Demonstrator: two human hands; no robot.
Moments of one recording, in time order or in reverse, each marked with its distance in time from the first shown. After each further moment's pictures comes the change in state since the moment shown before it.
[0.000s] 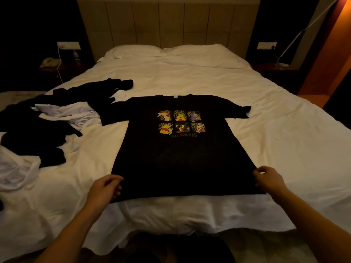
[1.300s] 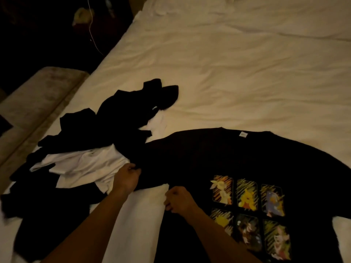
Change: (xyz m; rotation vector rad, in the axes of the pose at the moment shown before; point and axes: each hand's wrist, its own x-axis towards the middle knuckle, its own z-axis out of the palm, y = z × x) left_hand 0.383 0.168 -0.033 0.370 0.144 -0.475; right_hand 0.126 -0.417 0.330 0.029 -1.033 0.121
